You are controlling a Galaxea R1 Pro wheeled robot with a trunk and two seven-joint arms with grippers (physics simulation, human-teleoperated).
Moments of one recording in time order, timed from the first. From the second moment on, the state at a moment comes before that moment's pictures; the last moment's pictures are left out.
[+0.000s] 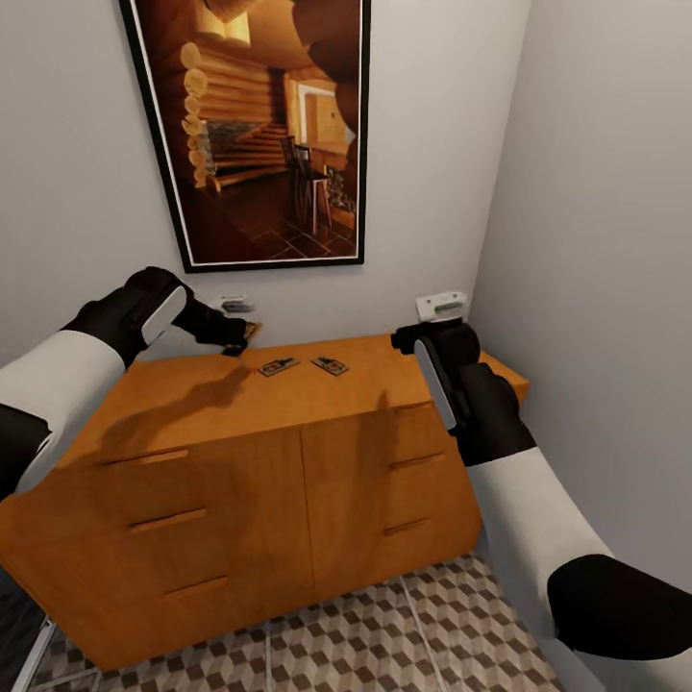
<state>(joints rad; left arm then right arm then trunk) -1.55 0.22 -0.62 -0.47 0.52 1.03 -0.40 -1.09 0.14 0.24 -1.23 0.00 1.01 -0.28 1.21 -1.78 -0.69</state>
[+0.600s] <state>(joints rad) -1.57 0.22 -0.56 -0.95 1.28 1.03 -0.40 -1.13 0.14 0.46 -1.15 -0.19 1.01 -0.25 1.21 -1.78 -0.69</state>
